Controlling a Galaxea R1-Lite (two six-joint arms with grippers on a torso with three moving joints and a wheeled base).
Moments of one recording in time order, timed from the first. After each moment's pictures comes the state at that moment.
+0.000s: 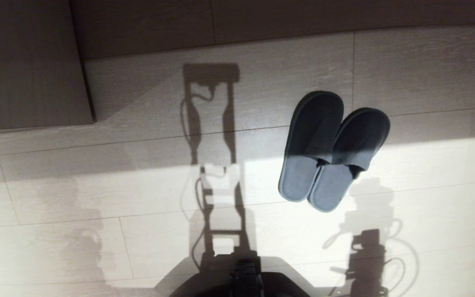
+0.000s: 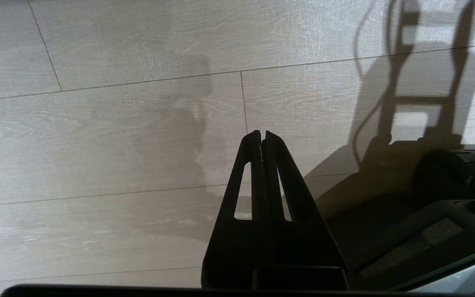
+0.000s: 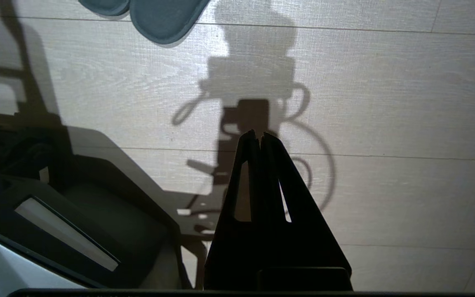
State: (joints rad) left arm 0.00 0.00 0.00 0.00 0.00 -0.01; right arm -0.01 0.00 0.00 0.00 0.03 -0.07
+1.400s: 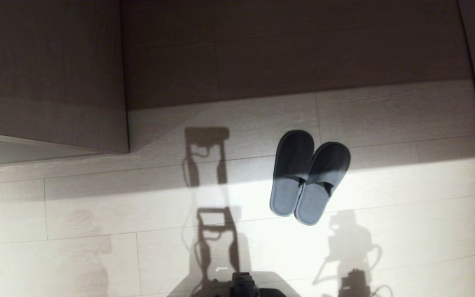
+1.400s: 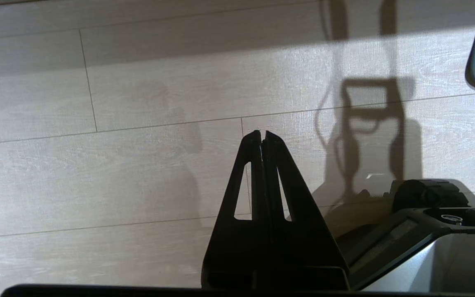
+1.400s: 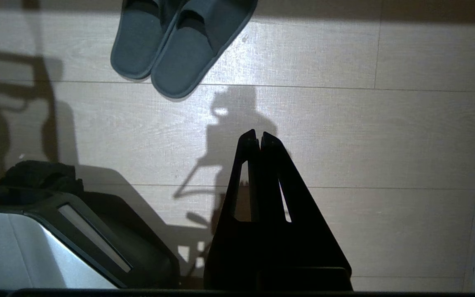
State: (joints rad) left arm 0.00 0.00 0.00 0.00 0.00 -0.01; right arm -0.01 0.00 0.00 0.01 0.03 -0.07
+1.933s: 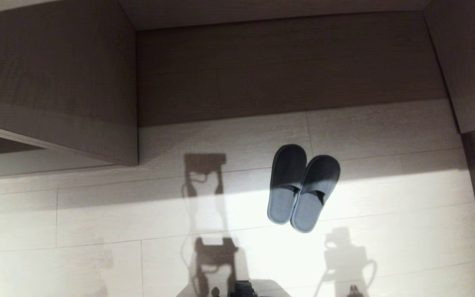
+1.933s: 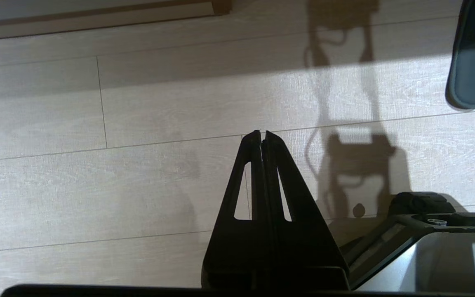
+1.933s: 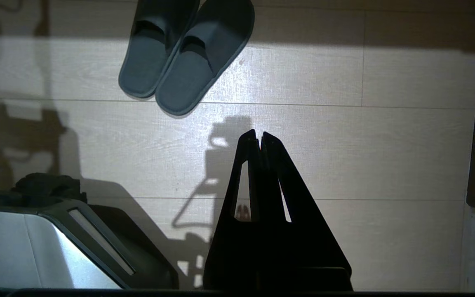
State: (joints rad) left arm 0.00 0.00 0.00 0.00 0.00 -0.01; right arm -0.01 0.00 0.00 0.01 0.03 -0.07
